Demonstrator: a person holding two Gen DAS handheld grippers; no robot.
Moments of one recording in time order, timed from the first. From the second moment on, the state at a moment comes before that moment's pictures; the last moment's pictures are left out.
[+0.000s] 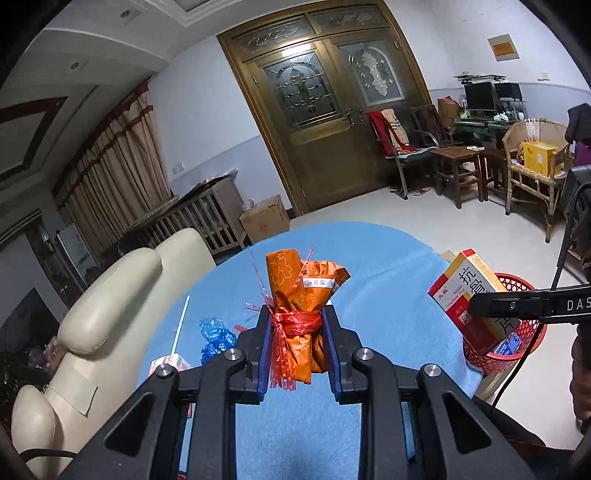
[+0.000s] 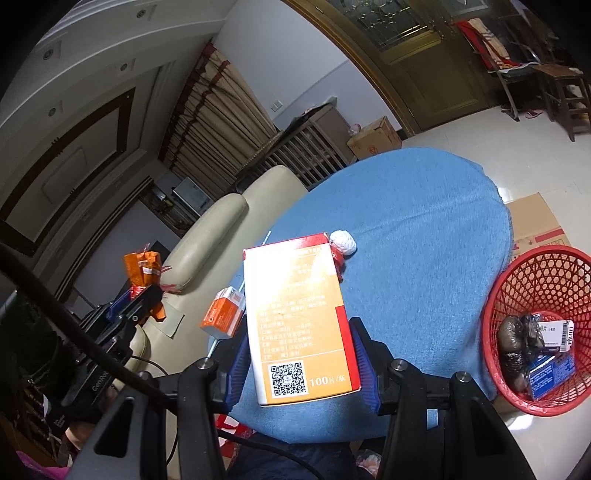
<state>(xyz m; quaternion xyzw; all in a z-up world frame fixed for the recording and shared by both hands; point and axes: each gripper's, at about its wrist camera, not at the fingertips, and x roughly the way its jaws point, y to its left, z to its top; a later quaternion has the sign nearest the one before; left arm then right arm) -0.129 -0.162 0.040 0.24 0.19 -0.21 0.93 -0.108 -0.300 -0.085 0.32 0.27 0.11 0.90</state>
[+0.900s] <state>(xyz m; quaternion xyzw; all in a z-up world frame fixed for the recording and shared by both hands) -0.137 -0.177 0.038 0.27 0.19 -0.22 0.92 -0.139 -0.330 -0.093 0.36 0.25 0.09 0.89</state>
